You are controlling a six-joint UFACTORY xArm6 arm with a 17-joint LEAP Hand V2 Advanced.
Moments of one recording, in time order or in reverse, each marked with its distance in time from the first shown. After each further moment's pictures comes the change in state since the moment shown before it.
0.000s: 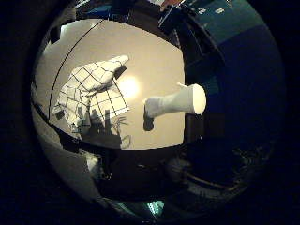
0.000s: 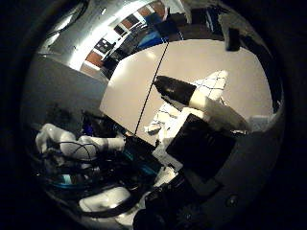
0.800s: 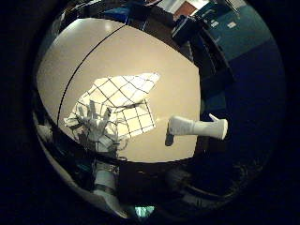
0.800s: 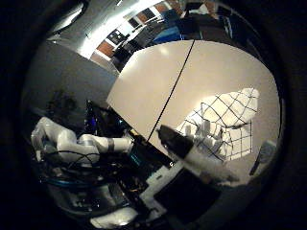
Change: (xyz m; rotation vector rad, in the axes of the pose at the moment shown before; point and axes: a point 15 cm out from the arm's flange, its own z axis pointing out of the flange) arm -0.107 -0.052 0.017 0.043 -0.091 -0.118
